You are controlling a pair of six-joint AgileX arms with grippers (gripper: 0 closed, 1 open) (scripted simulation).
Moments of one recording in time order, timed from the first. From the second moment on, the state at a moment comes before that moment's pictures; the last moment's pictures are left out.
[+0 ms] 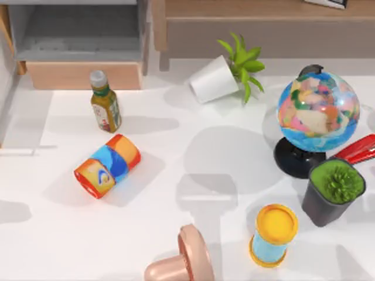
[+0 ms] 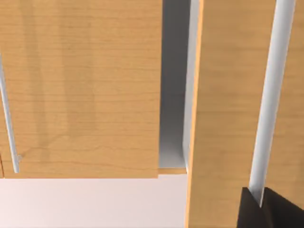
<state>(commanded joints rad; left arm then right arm) 0.68 2.04 0.49 1.50 0.72 1.60 0.00 0.00 0.00 0.00 0.00 0.00</state>
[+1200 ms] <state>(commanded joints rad) 0.68 2.04 0.49 1.50 0.72 1.60 0.00 0.00 0.00 0.00 0.00 0.00</state>
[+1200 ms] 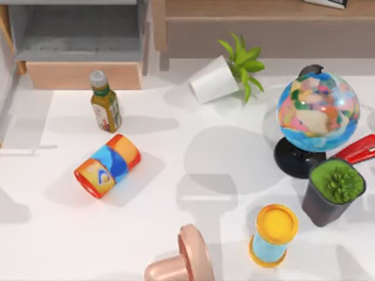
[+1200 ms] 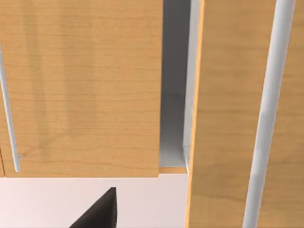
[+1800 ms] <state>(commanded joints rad) 0.73 2.01 0.43 1.54 0.77 1.60 0.00 0.00 0.00 0.00 0.00 0.00</state>
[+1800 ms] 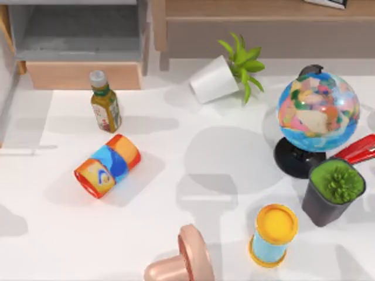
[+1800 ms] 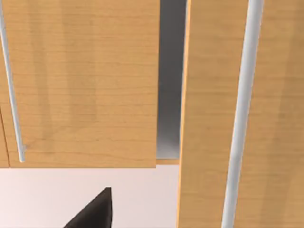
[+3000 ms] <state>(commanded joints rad) 0.93 2.01 1.10 0.84 0.31 1.39 0.00 0.00 0.00 0.00 0.00 0.00</state>
